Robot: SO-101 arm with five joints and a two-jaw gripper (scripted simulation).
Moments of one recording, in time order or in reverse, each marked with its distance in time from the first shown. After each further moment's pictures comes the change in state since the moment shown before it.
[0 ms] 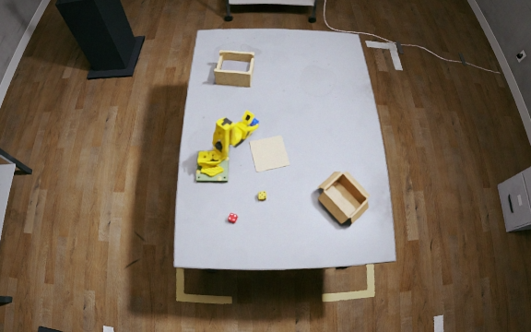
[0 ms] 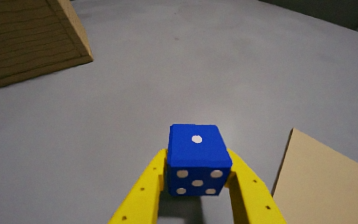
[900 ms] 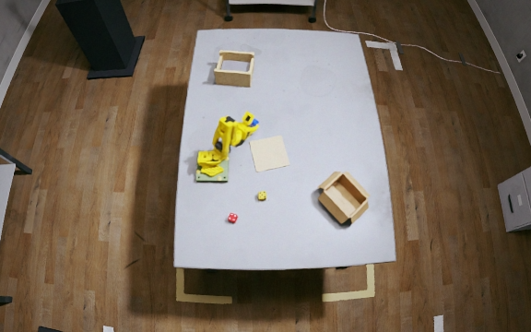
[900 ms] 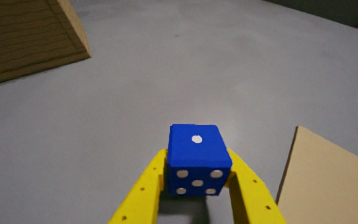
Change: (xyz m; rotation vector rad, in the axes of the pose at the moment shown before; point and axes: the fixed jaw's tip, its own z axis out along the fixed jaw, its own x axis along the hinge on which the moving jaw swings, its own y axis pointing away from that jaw) arm 0.006 0.000 0.003 0.000 -0.005 0.000
